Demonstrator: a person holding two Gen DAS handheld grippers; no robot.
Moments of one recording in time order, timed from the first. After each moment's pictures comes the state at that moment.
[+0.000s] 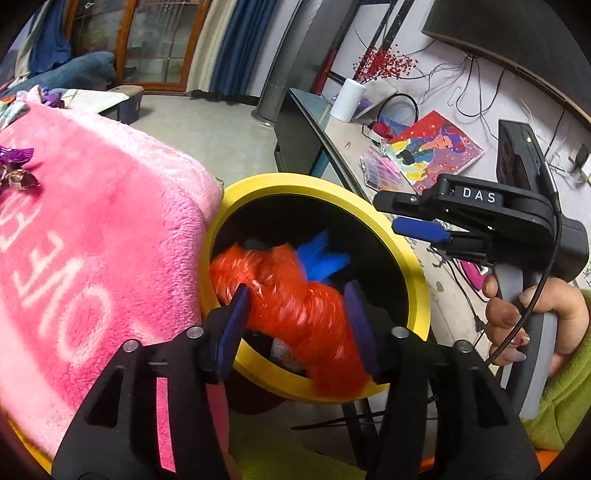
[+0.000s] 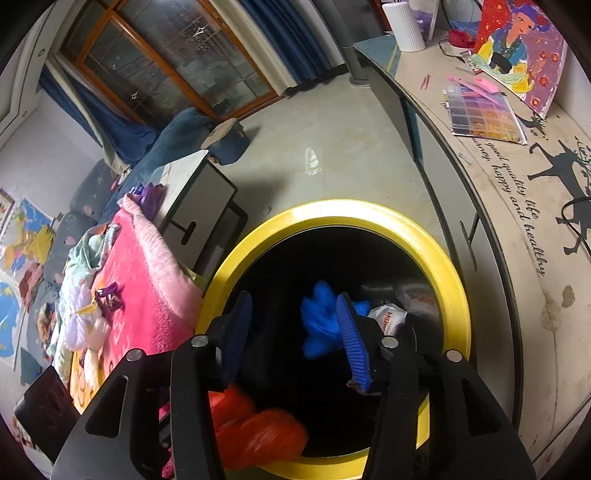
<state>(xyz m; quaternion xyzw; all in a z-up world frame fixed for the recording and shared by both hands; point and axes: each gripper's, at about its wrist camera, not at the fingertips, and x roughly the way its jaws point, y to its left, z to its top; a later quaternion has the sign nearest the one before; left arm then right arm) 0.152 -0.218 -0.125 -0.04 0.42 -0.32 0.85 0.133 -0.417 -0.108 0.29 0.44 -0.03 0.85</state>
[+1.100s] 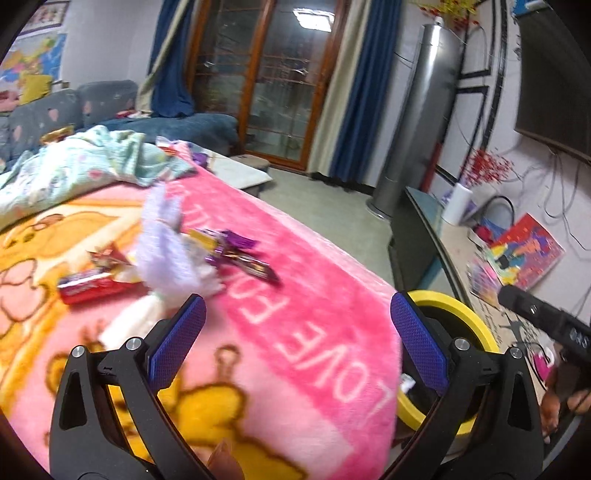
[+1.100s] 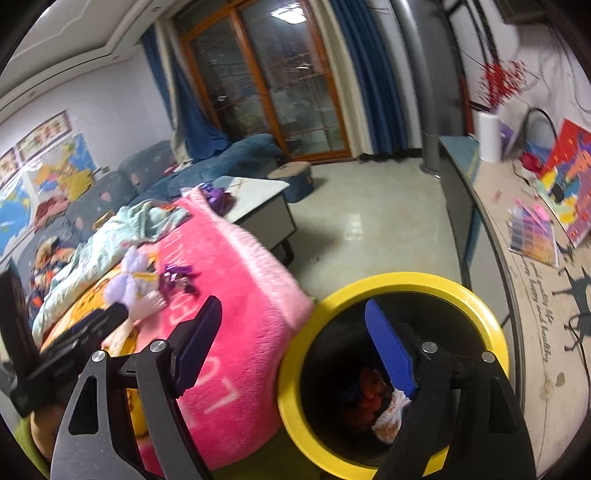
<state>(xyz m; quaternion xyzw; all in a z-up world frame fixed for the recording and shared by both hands) 0.143 -0.074 -0.045 -0.07 0.29 -0.08 0.95 0.111 -0.295 -0.031 0.13 0.32 0.07 0.94</state>
